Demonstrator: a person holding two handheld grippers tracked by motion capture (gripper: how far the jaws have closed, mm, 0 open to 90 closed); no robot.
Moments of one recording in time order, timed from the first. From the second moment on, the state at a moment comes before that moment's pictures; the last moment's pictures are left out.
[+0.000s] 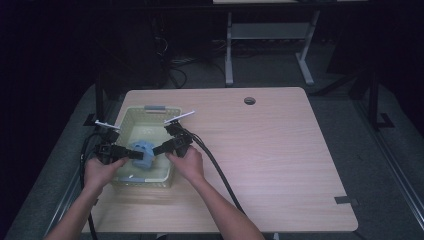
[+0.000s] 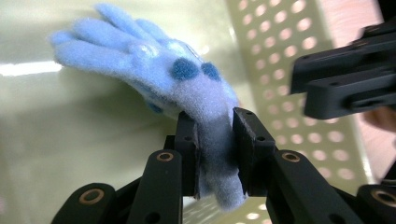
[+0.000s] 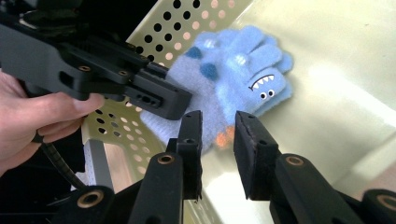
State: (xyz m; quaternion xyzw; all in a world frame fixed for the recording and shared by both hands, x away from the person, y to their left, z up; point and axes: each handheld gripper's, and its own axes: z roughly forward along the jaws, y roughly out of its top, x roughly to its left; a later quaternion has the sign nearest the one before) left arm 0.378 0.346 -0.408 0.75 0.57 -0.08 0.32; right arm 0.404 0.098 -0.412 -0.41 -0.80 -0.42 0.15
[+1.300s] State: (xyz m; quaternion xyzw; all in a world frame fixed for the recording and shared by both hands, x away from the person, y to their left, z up) left arm 0.404 0.318 -0.414 0.81 0.57 0.00 0.14; right arm 0.399 0.081 -0.396 -0.39 -0.79 -0.45 0.15
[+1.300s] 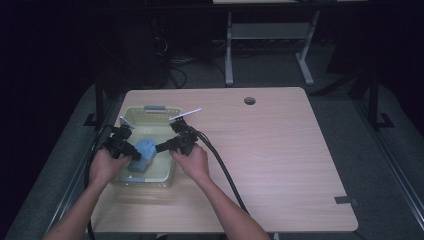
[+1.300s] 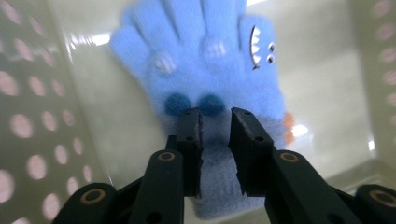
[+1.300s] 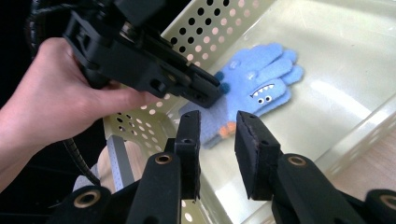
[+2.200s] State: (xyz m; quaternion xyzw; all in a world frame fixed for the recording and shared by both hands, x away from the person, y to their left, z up) left arm 0.382 0.326 -0.371 0.78 0.56 0.00 0.28; right arm 0.394 0.054 -0.383 -0.40 -0.78 -0.46 0.14
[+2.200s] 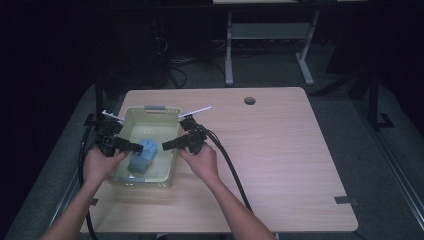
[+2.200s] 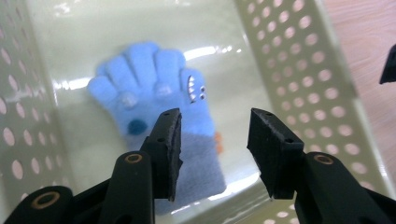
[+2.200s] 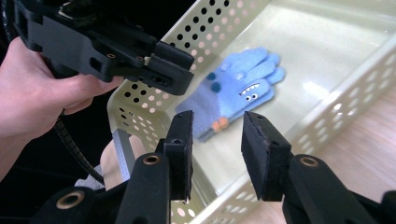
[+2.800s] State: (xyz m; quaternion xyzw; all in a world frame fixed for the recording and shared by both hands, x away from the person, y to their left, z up) left arm 0.384 0.311 -0.361 0.77 0.55 -0.01 0.33; right arm 0.395 0.017 -0.372 -0.41 -0.77 -0.47 0.12
